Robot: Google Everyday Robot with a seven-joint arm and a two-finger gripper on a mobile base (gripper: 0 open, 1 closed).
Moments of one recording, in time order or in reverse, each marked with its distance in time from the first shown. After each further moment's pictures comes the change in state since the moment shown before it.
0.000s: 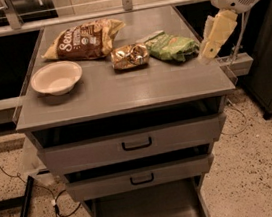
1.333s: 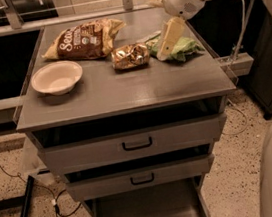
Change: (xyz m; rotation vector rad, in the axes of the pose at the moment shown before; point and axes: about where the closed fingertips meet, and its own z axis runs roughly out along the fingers) arm -0.043 -0.064 0.107 -0.063 -0.163 -0.105
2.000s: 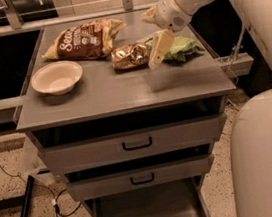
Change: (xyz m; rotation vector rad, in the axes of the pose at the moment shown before) arm 0.010 0.000 0.051 -0.095 -0.069 0.058
